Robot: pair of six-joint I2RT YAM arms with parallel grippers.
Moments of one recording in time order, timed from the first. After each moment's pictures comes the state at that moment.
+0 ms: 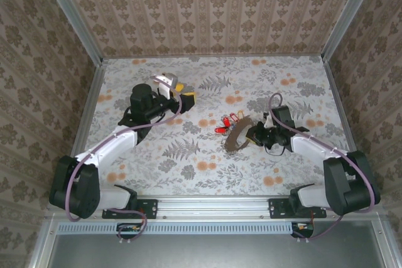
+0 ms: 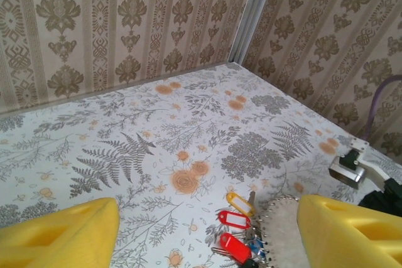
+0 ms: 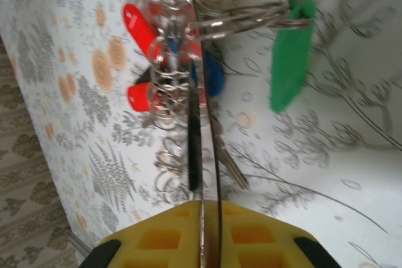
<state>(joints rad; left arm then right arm) -0.44 1.30 0.77 0.37 0.50 -0.18 0.21 1.31 0.55 -0.20 -0.51 0.84</state>
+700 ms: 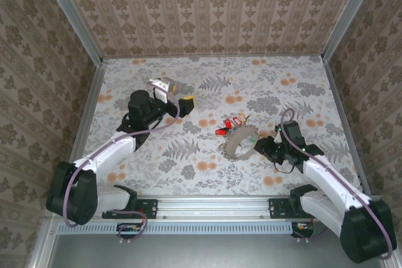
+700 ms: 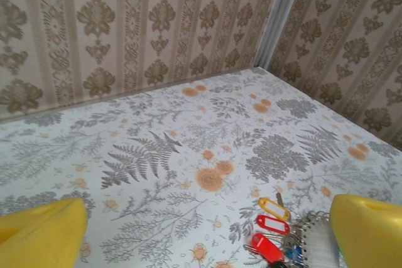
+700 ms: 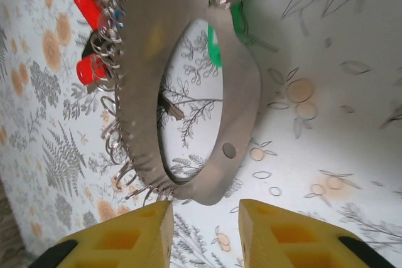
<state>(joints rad) -0.44 1.24 0.68 0.41 0.39 -0.15 0.23 0.89 0.43 -0.49 -0.32 0.83</state>
